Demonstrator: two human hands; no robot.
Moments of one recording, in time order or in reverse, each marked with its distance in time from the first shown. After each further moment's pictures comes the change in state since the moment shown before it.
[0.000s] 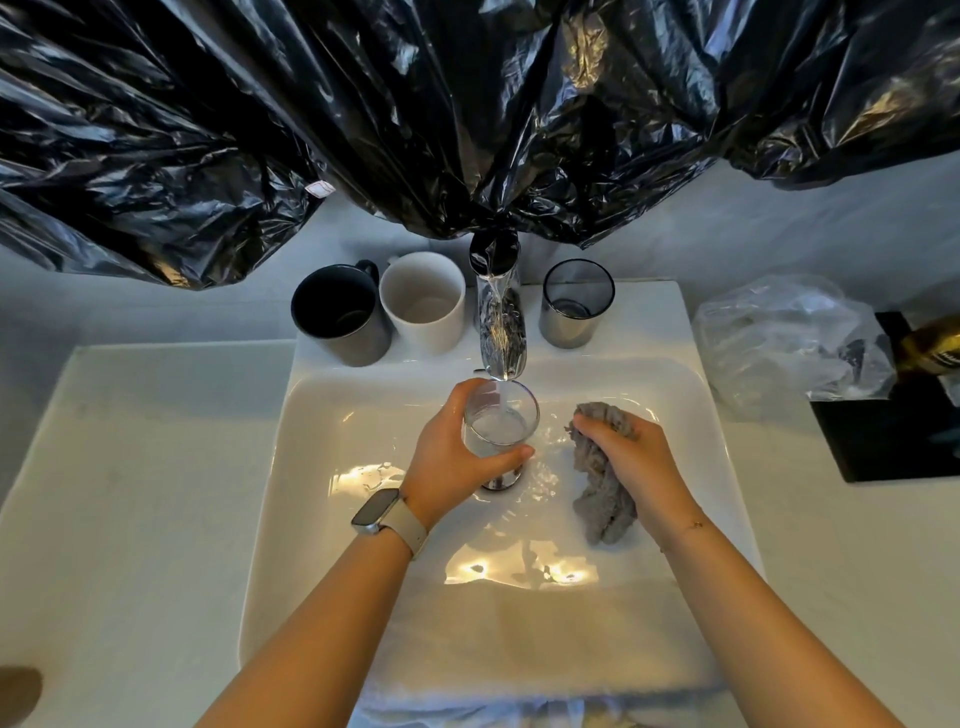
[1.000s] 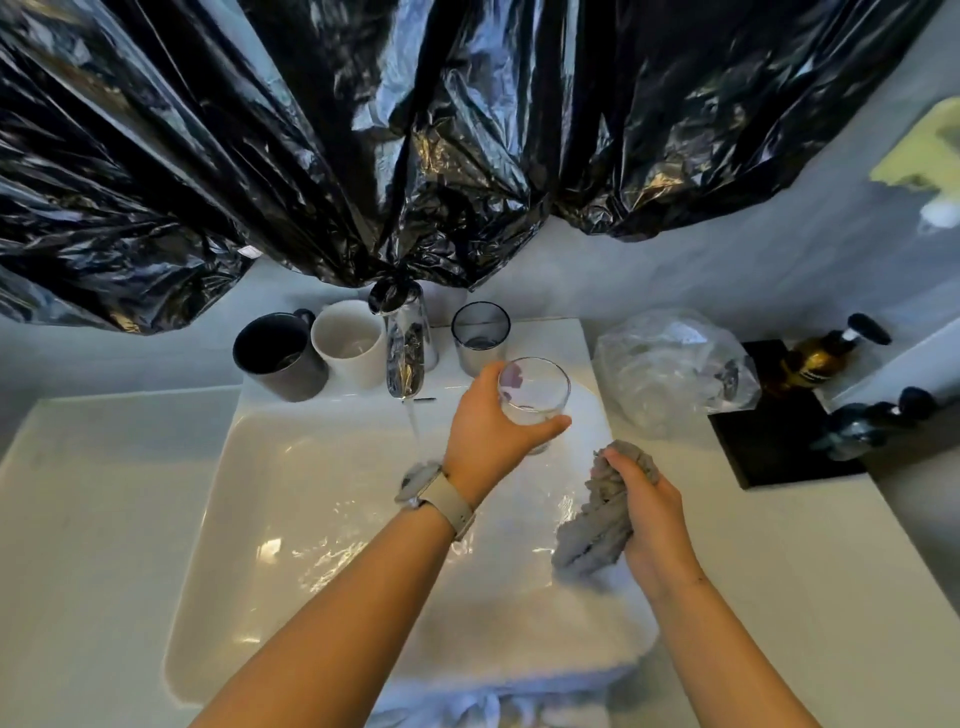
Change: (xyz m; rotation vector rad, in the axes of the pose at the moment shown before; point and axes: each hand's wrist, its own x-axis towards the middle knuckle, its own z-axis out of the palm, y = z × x) left_hand 0.008 0.133 0.086 0.003 0.072 0.045; right_hand -0.052 0.007 -0.094 0.471 0.217 0.074
